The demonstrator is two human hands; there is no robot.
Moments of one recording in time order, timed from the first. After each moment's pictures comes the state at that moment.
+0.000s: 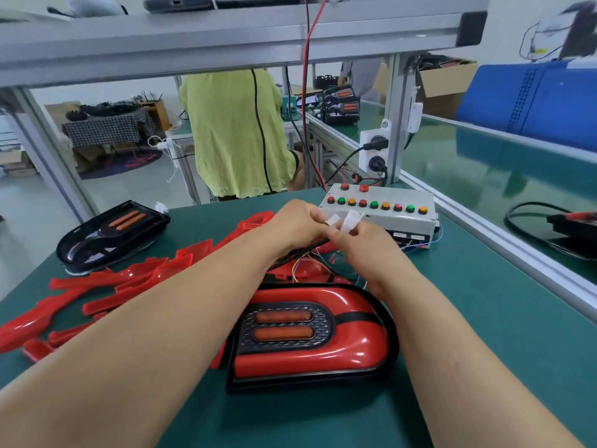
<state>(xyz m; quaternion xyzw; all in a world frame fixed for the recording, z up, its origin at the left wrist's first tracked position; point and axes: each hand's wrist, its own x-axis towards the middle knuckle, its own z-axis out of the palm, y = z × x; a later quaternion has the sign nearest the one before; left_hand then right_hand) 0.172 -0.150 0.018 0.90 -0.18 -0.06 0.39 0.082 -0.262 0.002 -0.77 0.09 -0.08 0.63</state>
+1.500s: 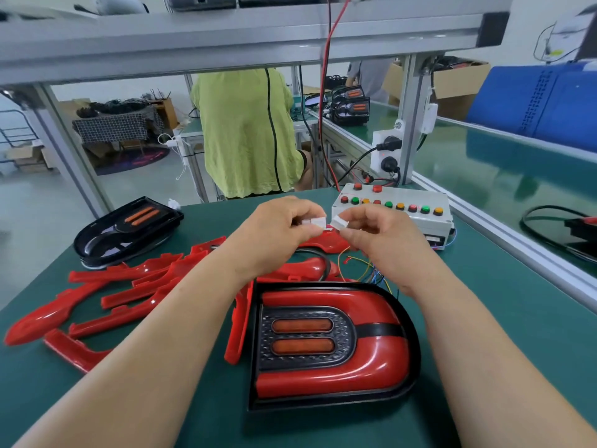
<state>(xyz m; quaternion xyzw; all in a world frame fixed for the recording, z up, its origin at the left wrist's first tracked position) 0.122 -0.084 0.039 0.88 -0.30 0.04 0.36 0.077 -0.270 0.008 -0.79 -0.03 -0.15 0.59</state>
